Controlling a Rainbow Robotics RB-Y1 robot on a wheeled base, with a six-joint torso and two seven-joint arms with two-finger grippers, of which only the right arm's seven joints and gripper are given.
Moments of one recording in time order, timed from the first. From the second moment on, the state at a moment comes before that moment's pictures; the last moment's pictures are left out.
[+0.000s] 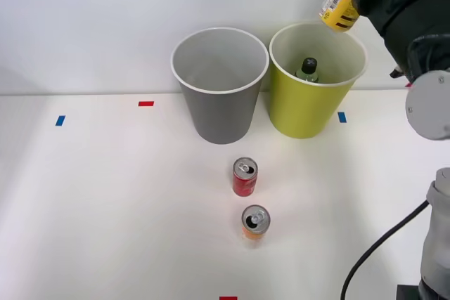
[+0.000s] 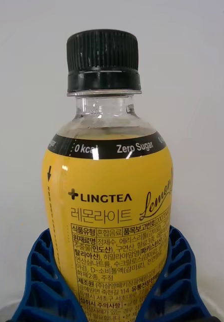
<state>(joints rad) -0.45 -0.13 -0.17 -2.14 -0.27 0.78 1.39</state>
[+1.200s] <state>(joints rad) -0.60 -0.16 -0.24 -1.79 -0.47 0.67 1.70</state>
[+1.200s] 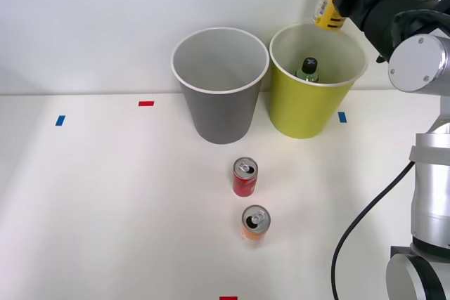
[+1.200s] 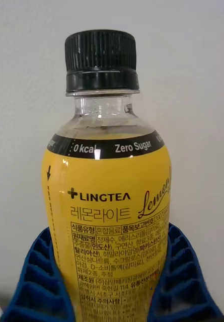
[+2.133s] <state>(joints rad) -0.53 -0.14 -0.24 -1.82 -0.62 0.59 1.78</state>
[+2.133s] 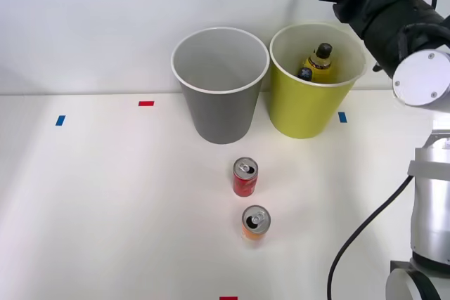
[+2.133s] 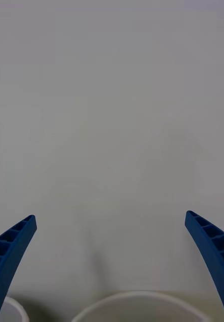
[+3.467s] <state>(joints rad) 0.36 -0.16 -0.19 -2.47 -1.12 0.40 2.18</state>
